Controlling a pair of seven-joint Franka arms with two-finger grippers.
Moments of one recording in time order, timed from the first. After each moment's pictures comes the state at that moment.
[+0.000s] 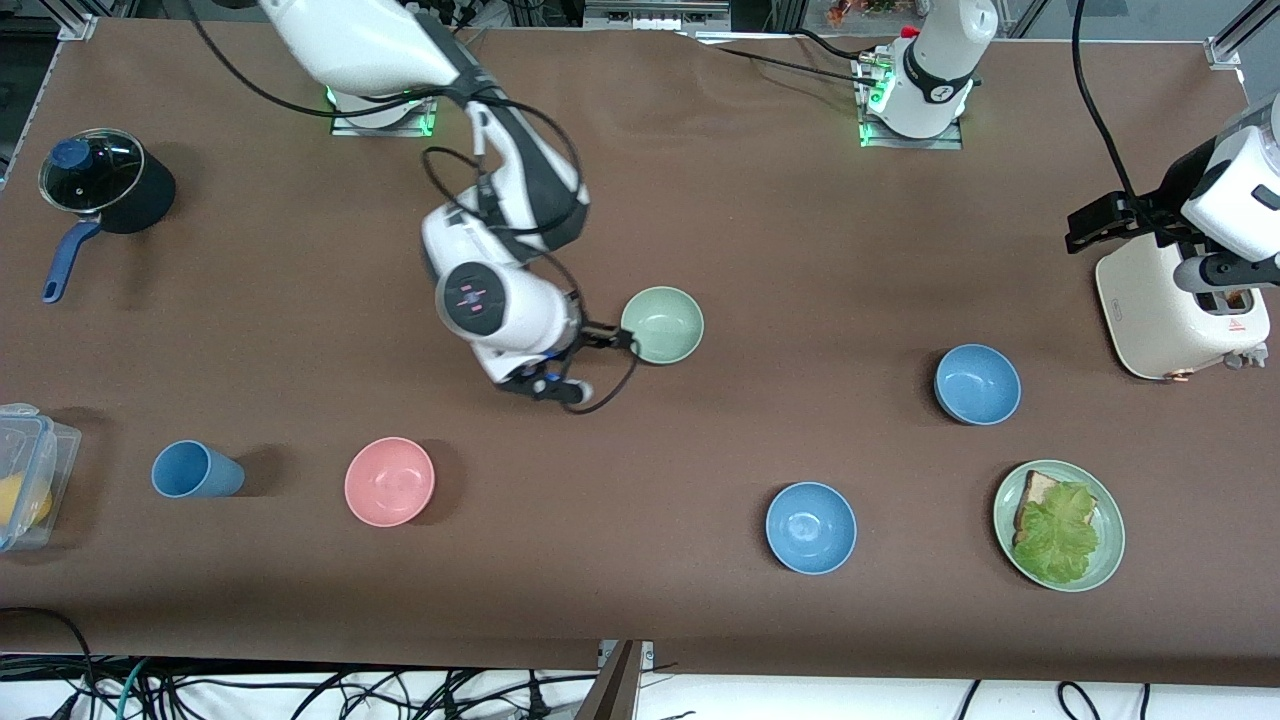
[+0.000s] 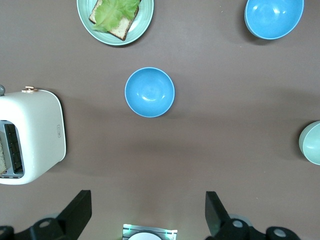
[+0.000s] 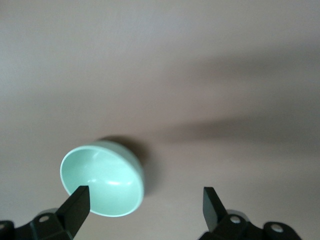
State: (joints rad) left arm -0.05 0.09 0.00 -1.46 0.01 1.40 -0.15; right arm 0.50 0.65 0.04 -1.38 0.31 1.94 0.56
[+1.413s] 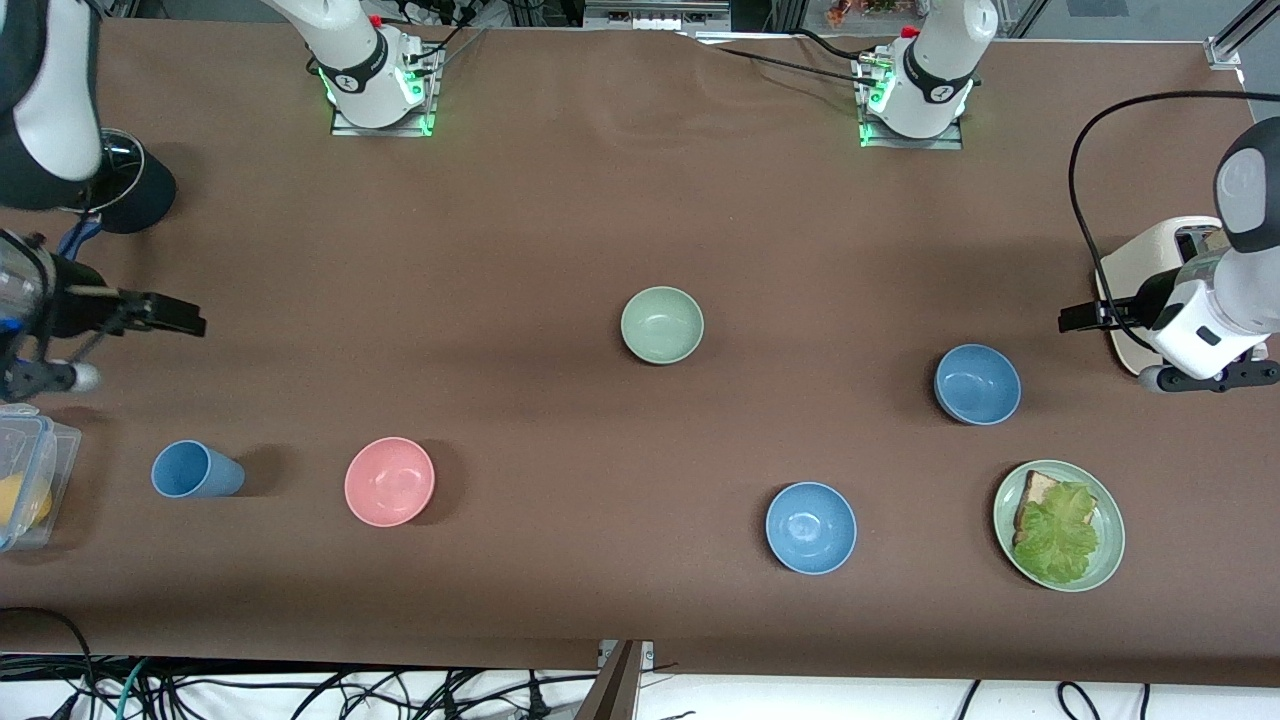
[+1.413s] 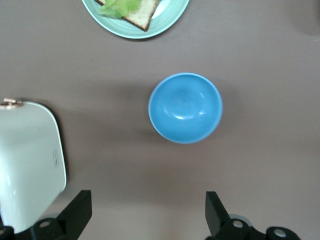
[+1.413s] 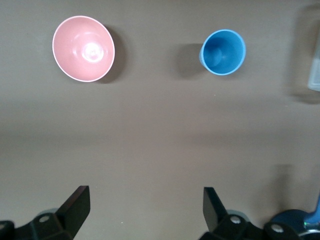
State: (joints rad) left arm 0.05 0.22 0.07 -1.78 0.02 1.78 0.03; right arm 0.20 0.29 -0.27 -1.38 0.07 1.54 -0.06
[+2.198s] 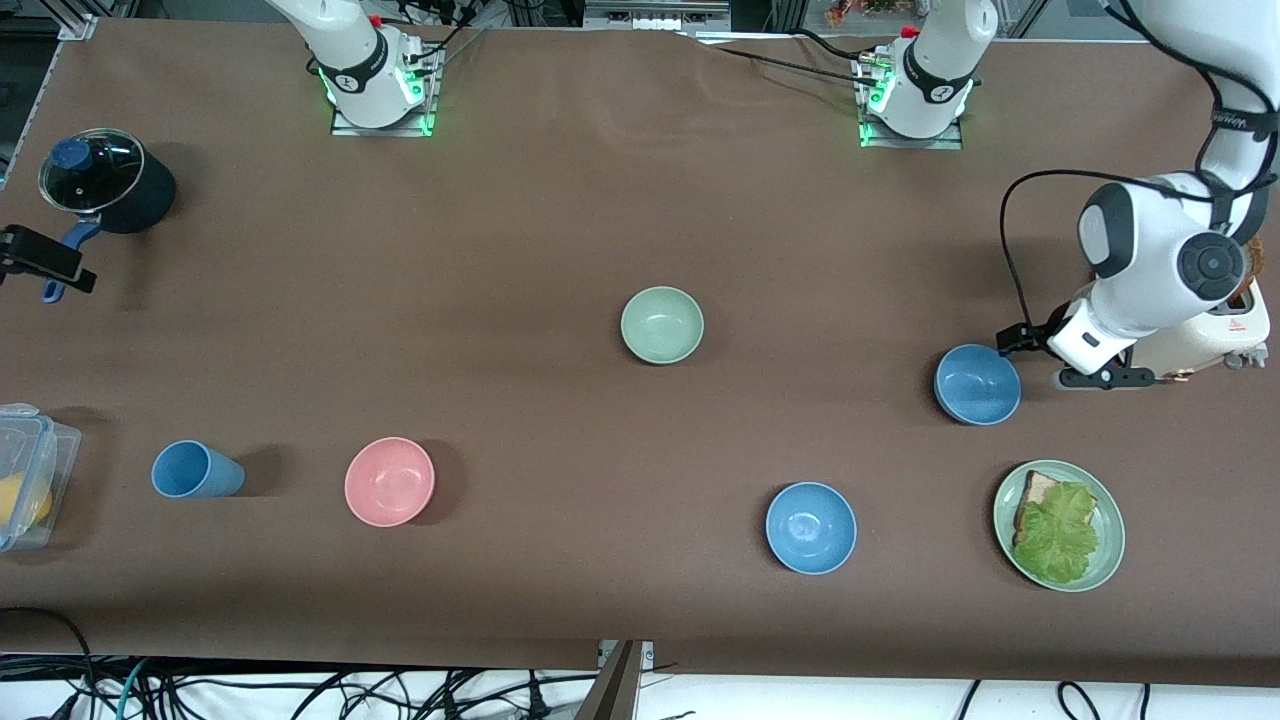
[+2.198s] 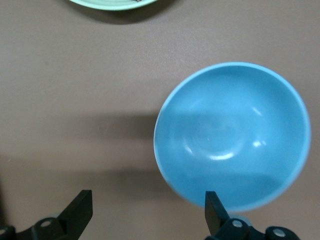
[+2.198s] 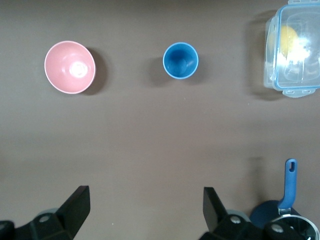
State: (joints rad) left arm 0.08 0.32 0.08 -2.18 0.02 2.45 0.11; right arm 0.05 0.17 -0.20 -1.39 0.03 1.52 -0.08
